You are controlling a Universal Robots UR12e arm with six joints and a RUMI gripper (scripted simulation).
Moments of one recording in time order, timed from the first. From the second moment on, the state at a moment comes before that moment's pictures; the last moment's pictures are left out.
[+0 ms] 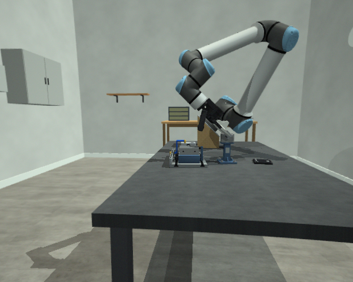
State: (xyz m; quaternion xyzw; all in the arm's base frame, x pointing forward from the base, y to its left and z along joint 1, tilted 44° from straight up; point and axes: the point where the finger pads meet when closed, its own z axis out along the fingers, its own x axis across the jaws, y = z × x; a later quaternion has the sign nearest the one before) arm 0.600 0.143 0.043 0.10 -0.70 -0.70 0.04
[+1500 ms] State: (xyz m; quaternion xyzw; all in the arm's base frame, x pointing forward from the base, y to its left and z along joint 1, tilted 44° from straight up) arm 0.601 0.130 0.056 0.10 -0.70 -0.70 0.04
